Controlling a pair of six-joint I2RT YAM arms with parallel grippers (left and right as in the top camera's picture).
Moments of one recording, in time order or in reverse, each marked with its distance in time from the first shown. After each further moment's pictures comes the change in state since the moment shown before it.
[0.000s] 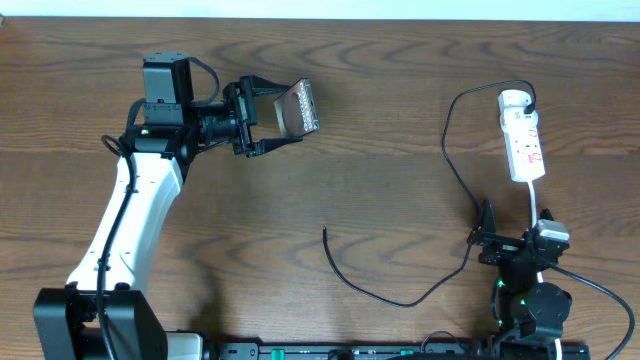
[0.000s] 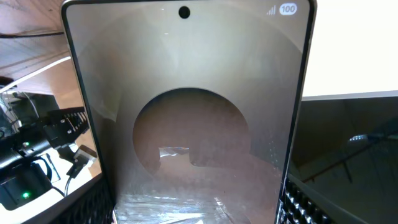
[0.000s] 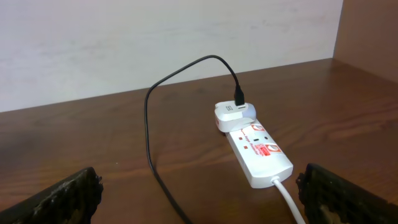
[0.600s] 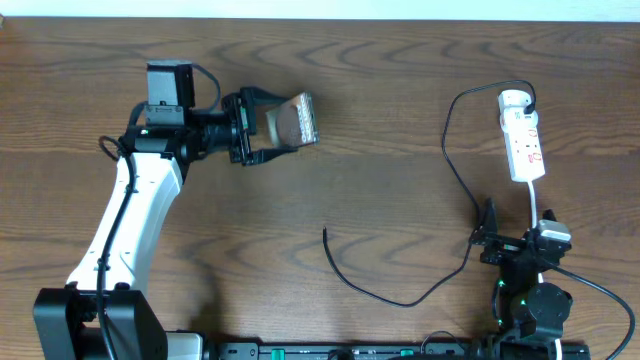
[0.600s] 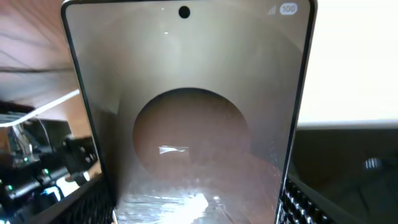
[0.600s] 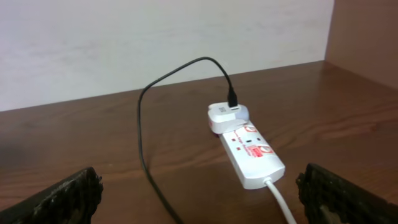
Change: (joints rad) left arm 0.001 0.000 0.000 -0.164 -0.104 0.155; right arm 0.000 0.000 0.000 0.004 0.029 -0.015
